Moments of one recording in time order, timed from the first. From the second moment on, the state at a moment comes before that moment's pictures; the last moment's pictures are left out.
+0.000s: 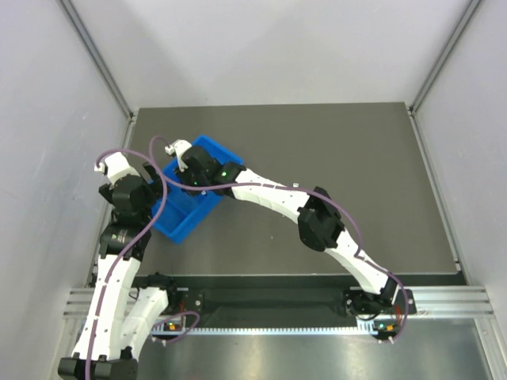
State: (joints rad) left arm -0.07 0.69 0.80 -0.47 -0.44 -0.37; right arm 1.06 2.45 2.31 -0.45 0.01 0.18
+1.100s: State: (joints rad) left arm -0.07 0.73 0.73 -0.38 -0.52 -0.34; right arm 0.95 2.29 2.22 -0.46 -0.03 0.08
